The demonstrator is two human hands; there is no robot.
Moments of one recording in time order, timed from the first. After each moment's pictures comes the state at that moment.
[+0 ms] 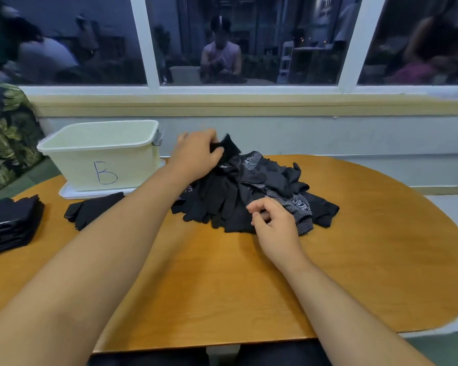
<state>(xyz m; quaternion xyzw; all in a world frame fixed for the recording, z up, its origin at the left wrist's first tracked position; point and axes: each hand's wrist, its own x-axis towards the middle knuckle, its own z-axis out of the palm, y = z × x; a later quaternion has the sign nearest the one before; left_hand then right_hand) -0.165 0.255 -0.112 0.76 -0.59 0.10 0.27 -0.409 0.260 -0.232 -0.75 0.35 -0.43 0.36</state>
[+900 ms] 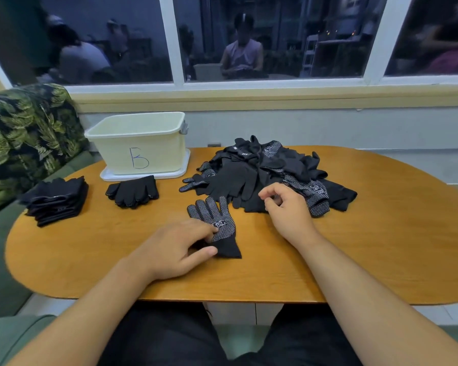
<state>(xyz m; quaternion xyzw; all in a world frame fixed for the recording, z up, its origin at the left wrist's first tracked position) -0.192 0.482 -0.222 0.66 -0.74 0.00 0.15 -0.411 0.265 -0.230 -0.79 0.33 -0.38 0.35</state>
